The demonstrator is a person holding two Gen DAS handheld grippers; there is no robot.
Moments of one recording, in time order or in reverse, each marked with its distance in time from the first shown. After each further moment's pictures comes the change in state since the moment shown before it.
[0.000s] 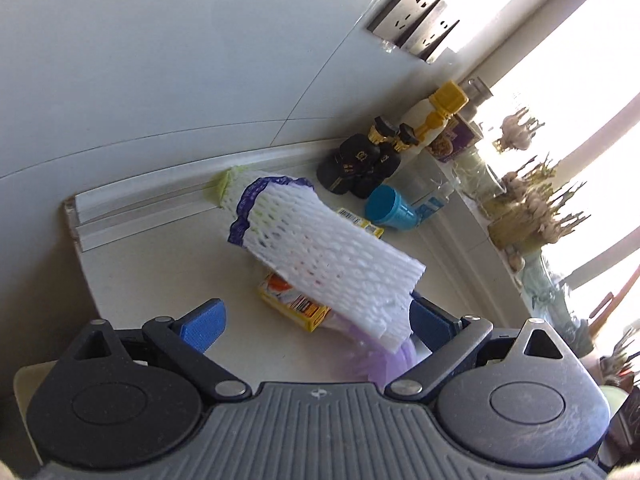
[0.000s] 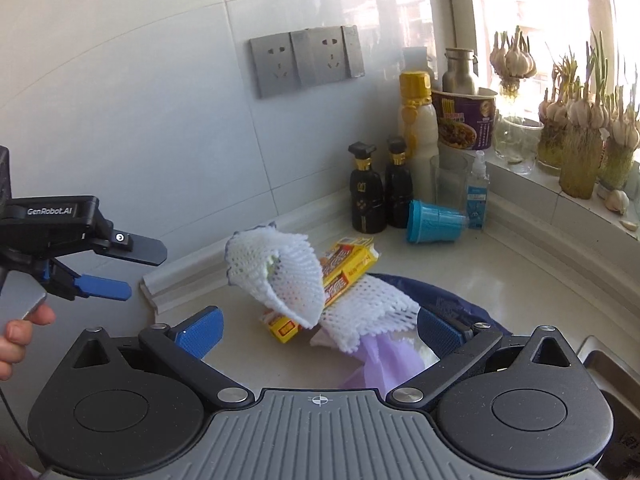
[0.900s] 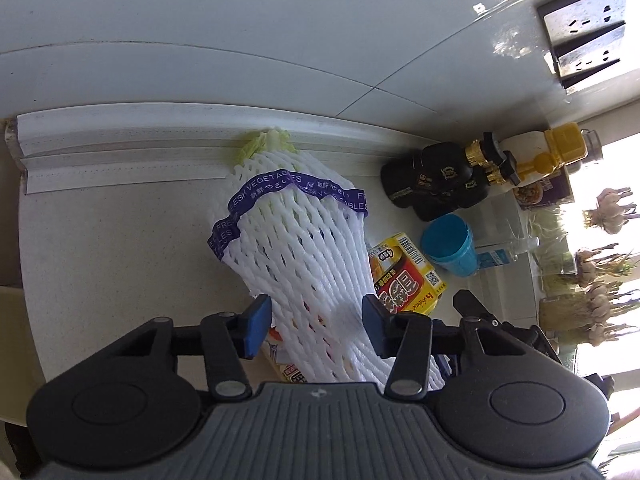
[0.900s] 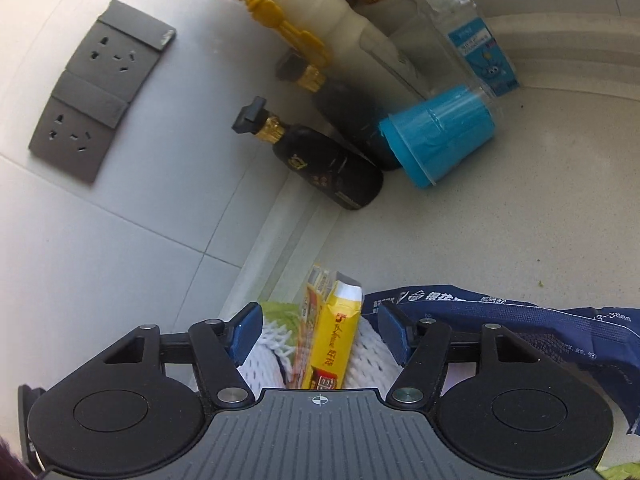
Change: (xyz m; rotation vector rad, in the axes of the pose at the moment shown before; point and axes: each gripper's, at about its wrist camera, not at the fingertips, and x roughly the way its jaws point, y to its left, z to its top) left arm 0.091 0.032 0.027 -0.339 0.089 0.067; right arm 0.198 -0.122 0.024 0.653 0.206 0.283
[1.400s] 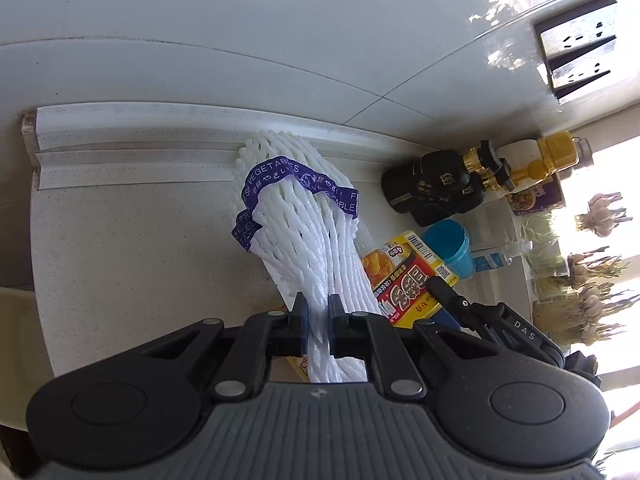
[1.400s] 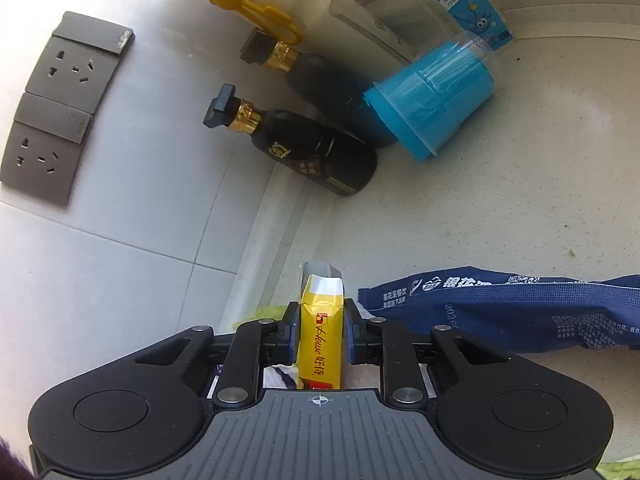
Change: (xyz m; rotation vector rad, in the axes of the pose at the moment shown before) left arm -0.010 0.009 -0.003 0.006 -0.037 -0.030; right arm 0.022 -0.009 -0.003 0.109 0.017 0.023
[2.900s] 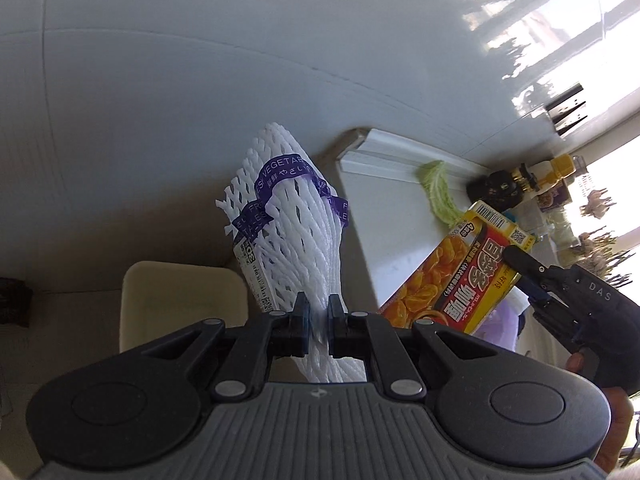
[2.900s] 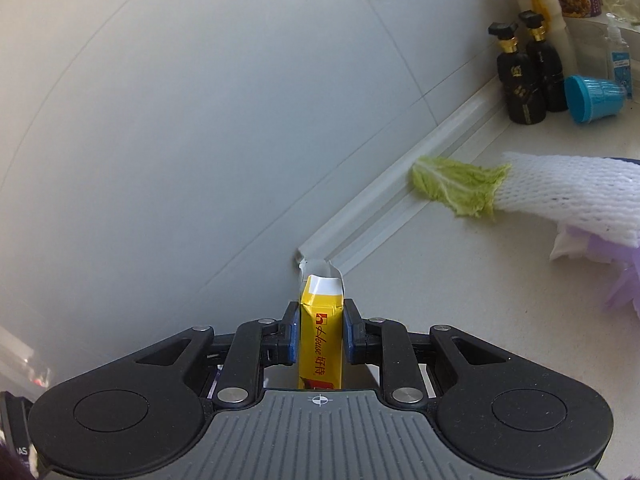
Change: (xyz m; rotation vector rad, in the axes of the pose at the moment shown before) left arm -0.185 0.172 -0.080 0.023 -0.122 0.095; right arm -0.038 0.175 -0.240 -0.499 0.048 -0.053
